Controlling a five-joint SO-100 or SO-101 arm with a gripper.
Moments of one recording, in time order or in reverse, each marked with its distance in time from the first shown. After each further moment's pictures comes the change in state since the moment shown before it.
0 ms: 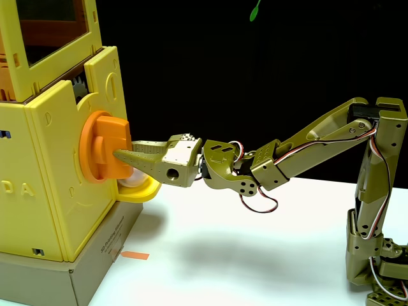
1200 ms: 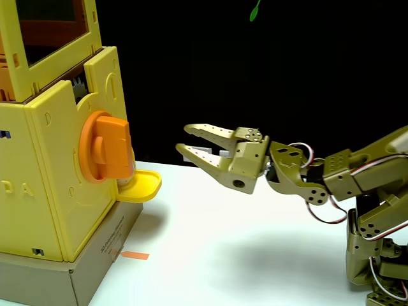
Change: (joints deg) arm 0.3 44.3 38.4 0.8 -30.7
